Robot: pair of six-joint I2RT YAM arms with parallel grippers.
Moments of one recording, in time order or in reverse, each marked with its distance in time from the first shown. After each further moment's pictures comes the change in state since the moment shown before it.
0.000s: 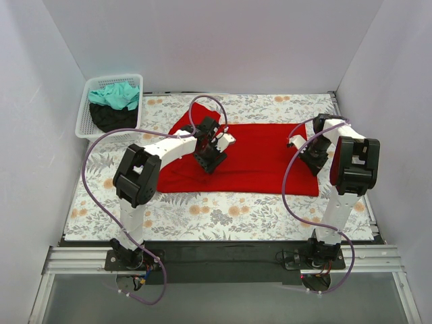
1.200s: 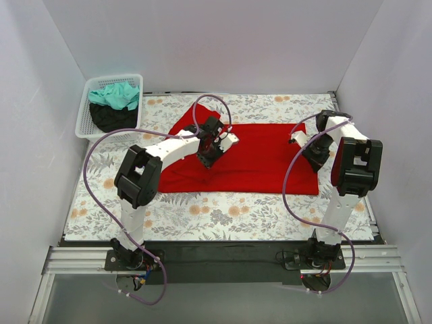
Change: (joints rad) left arm -0.032 0.000 0.031 -0.018 -0.040 -0.003; right arm -0.012 -0.014 0.043 -0.034 -0.035 -0.018
